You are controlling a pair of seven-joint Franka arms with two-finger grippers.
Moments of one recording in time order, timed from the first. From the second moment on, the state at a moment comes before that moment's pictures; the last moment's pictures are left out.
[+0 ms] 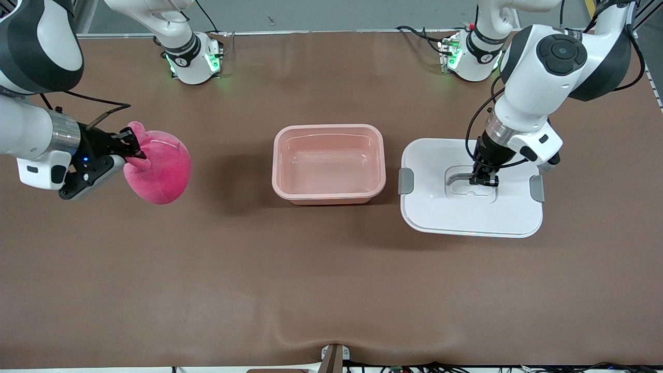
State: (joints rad) left arm -0.32 0.02 -0.04 -1.98 0.05 2.17 -1.84; right arm 0.08 0.16 -0.01 -1.56 0.19 1.48 -0.49
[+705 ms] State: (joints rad) left arm -0.32 0.02 -0.04 -1.98 0.04 2.17 -1.84; right arm 0.11 0.16 -0.01 -1.54 0.20 1.49 -0.33
